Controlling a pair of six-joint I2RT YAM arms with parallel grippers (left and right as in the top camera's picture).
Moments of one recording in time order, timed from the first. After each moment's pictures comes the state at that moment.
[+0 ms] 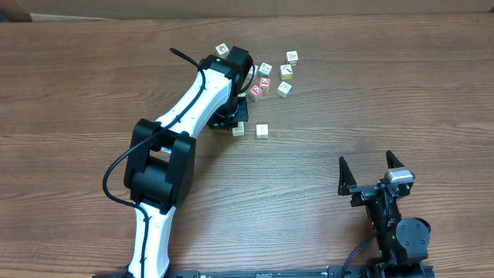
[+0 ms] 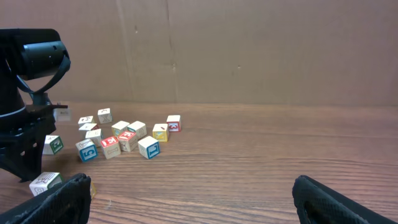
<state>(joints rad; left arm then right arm) -0.42 2.24 1.81 -1.14 -0.01 -0.52 0.10 0.01 0.02 -0.03 -0.04 0.04</state>
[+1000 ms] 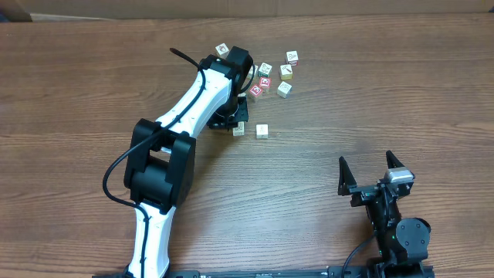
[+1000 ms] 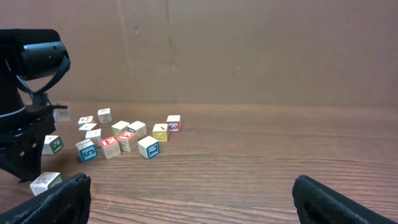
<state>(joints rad) -0.42 2.24 1.81 -1.15 -0.01 -0.52 0.10 0.01 0.02 -0.03 -0.04 0.04</state>
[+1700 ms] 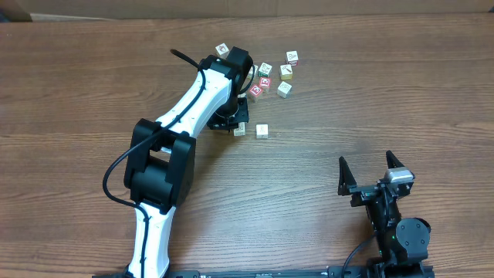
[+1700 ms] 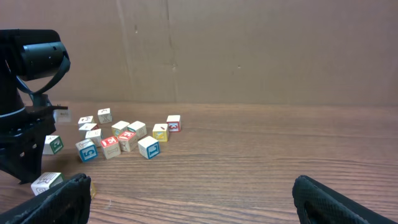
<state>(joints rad) -0.42 2.24 1.81 -1.15 0.01 -0.52 0.10 0.01 0.02 -0.03 -0.04 0.04</state>
